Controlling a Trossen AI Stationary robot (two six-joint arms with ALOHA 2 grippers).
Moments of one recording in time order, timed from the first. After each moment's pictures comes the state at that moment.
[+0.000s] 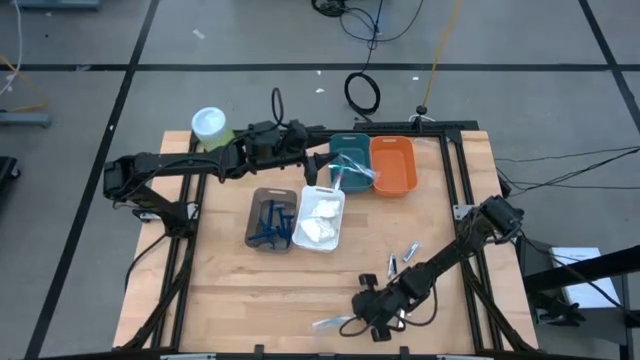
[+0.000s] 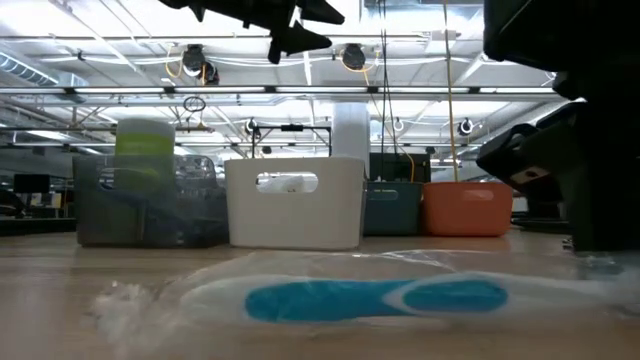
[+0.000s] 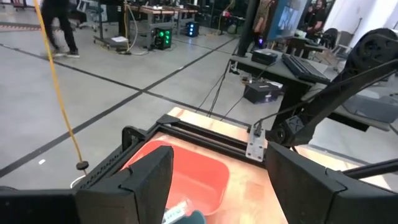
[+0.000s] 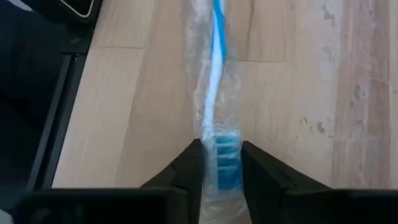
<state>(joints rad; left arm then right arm) 0.26 1.47 1.16 0.20 0.00 -0.16 0.65 1.90 1.03 -0.09 0.08 0.53</state>
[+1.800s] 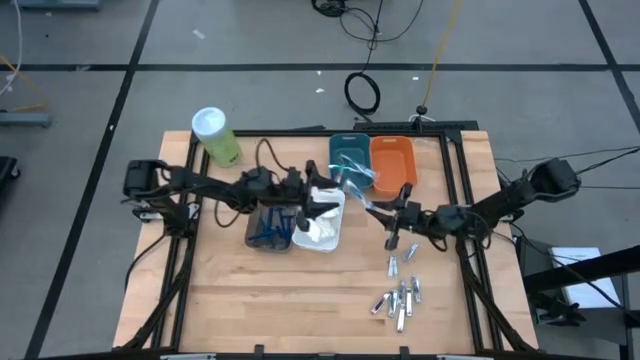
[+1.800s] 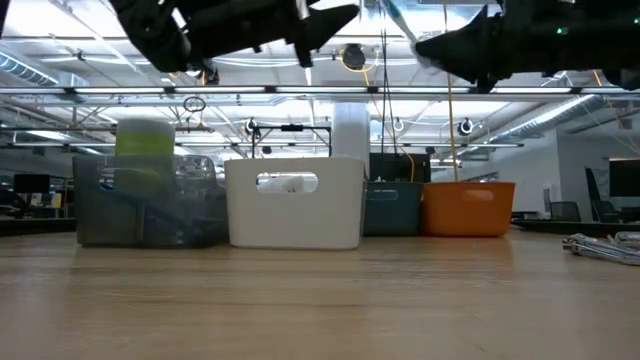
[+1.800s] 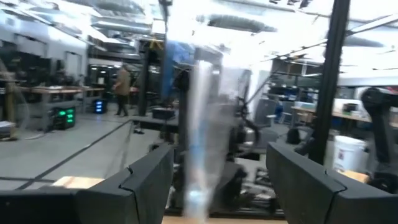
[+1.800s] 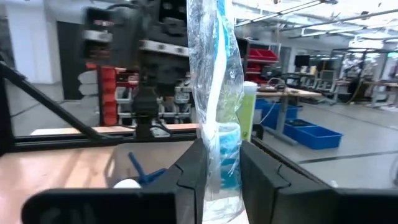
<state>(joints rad) 0.07 1.65 0.82 1.12 0.20 -0.13 0.29 1.22 0.26 1.13 0.57 -0.11</state>
